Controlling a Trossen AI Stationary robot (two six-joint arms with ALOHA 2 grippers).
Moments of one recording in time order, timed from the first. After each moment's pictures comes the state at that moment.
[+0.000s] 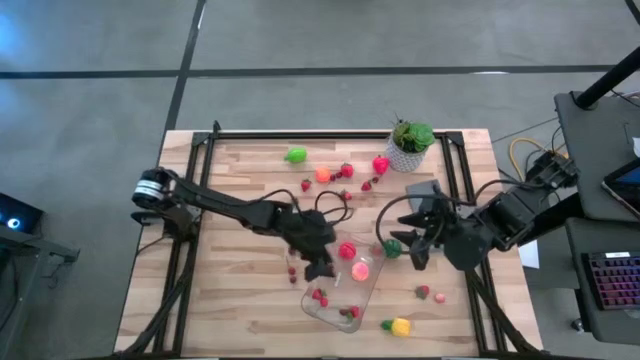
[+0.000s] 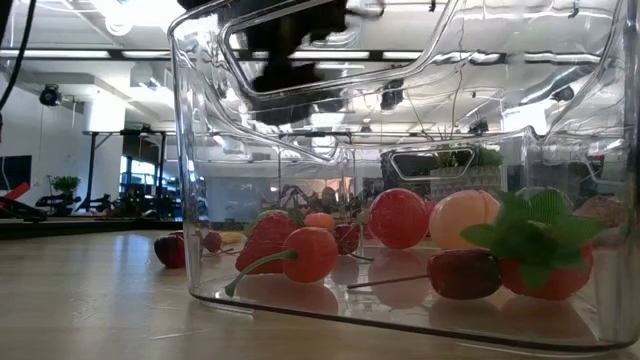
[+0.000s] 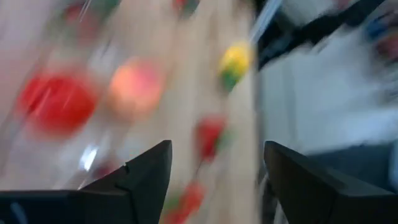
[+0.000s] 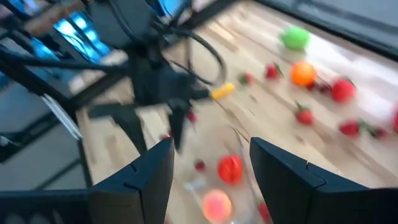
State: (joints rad) left arm -0.16 1.70 1.22 -0.21 0.34 -0.60; right arm 0.65 1.25 1.45 -1.08 0.73 1.10
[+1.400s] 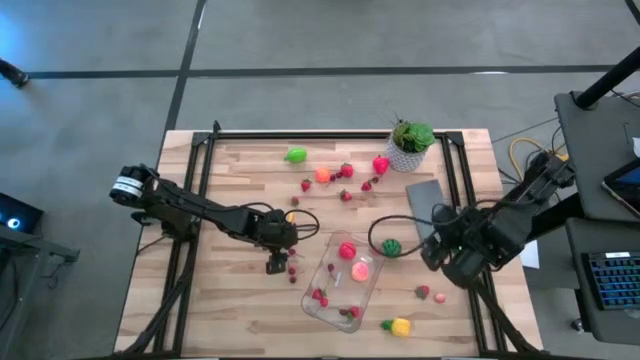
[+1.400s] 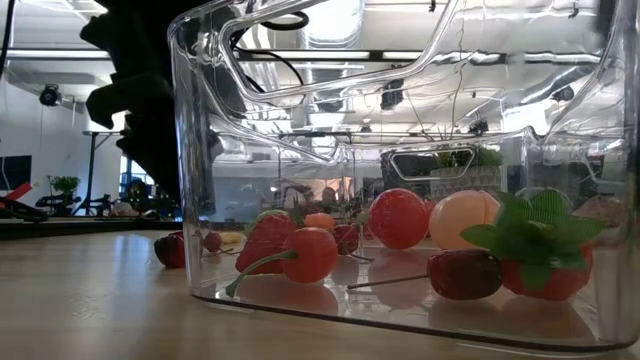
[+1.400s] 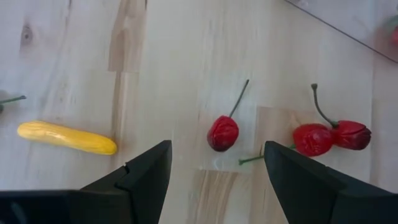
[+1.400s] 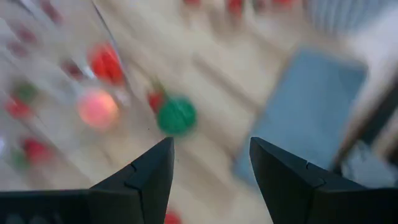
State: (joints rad) left arm -0.20 1.53 0.86 -0.42 -0.08 -0.28; right arm 0.77 1.26 1.26 -1.54 0.46 1.62
